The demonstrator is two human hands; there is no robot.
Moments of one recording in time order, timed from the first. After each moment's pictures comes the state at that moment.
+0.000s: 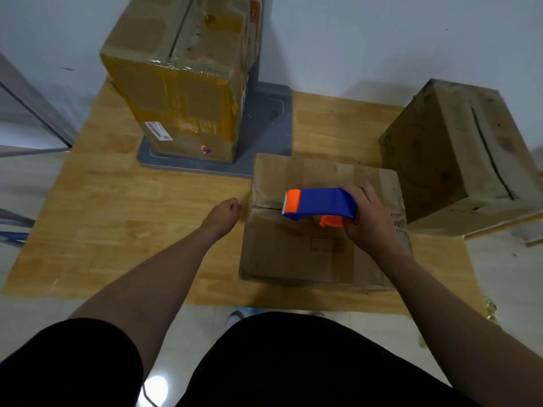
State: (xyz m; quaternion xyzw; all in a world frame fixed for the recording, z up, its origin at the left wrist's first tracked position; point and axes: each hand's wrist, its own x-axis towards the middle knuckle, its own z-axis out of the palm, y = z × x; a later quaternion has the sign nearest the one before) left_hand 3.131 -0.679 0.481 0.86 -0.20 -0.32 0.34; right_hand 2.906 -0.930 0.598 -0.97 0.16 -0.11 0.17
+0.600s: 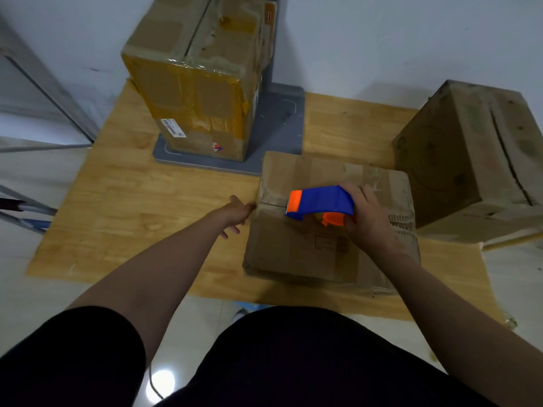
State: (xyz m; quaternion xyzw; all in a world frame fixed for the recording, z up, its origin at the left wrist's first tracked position) left_hand 3.125 -0.695 0.515 0.84 -0.04 -0.48 0.25; right_hand 2.914 -0.925 0.590 -0.96 0.17 -0.09 0.21
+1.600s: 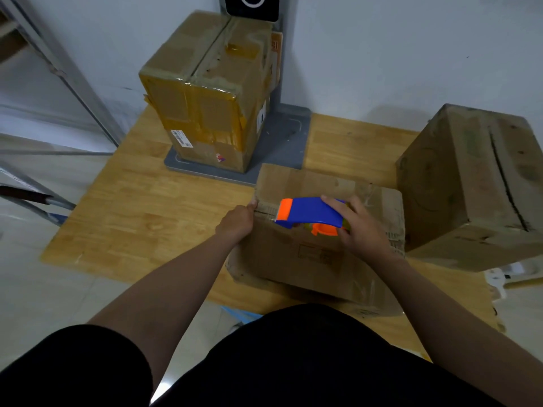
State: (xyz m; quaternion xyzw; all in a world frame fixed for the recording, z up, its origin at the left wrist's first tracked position) left_hand 3.072 -0.734 0.525 0.93 -0.02 -0.28 0.24; right_hand 2.899 -0.976 0.588 -0.98 0.05 -0.05 0.18
